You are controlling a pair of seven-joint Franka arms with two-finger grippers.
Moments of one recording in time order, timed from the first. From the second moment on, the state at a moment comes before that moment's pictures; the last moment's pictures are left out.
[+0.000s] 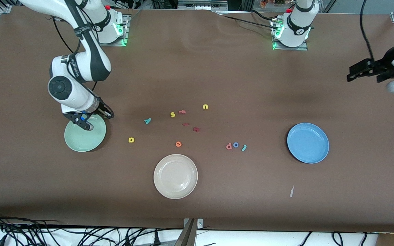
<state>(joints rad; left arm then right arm) -0.02 0.09 -0.02 -1.50 -0.04 1.43 -0.01 0.26 0.28 -0.07 -2.10 0.00 2.24 0.71</state>
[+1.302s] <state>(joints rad) -0.29 0.56 -0.02 -1.50 -0.04 2.03 -0.02 0.15 0.37 -0.11 -2.07 0.00 2.29 0.49</state>
